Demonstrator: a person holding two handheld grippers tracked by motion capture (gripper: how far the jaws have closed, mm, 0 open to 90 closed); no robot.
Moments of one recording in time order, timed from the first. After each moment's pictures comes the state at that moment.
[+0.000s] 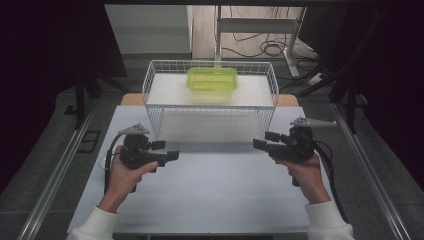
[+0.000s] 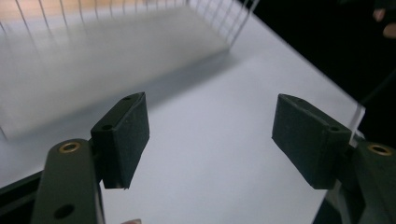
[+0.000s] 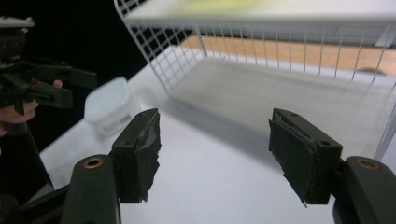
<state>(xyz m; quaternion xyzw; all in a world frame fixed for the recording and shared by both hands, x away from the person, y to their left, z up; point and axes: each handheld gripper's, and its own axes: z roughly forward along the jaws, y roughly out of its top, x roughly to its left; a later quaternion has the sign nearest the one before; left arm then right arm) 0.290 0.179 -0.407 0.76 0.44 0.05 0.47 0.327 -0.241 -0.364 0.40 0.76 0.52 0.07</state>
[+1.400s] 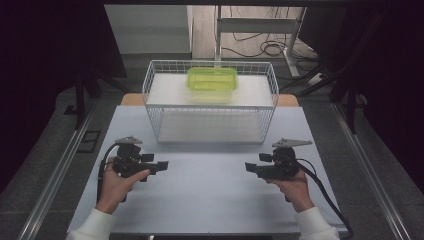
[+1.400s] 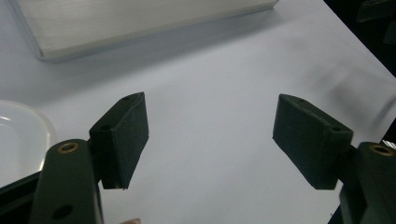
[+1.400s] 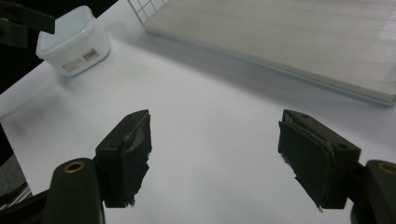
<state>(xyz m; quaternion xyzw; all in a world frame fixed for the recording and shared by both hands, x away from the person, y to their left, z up) 0.290 0.208 -0.444 0.76 0.50 0.03 0.42 0.324 -0.232 -0.438 0.41 0.80 0.44 0.06</state>
